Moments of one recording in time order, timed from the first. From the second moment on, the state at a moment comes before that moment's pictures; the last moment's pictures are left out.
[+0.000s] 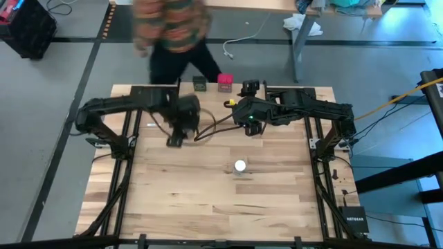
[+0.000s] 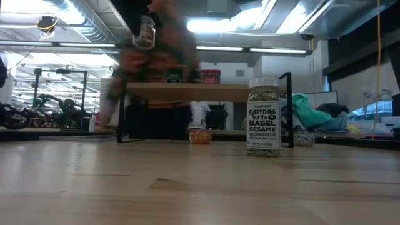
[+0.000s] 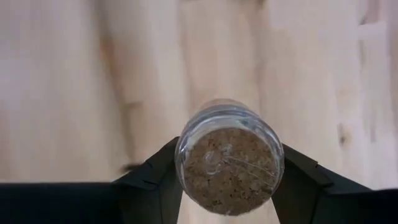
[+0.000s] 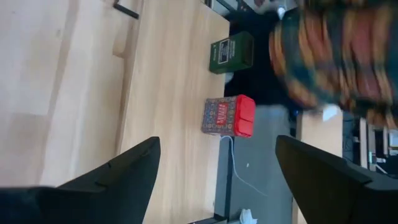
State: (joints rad) left arm 0.14 1.53 1.58 -1.32 0.08 0.31; right arm 0.05 1.75 2.11 -1.33 0.60 -0.43
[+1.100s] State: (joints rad) left arm -0.11 1.53 0.79 -0.55 0.15 -0.21; right arm 0.05 1.75 2.11 -1.19 0.57 -0.48
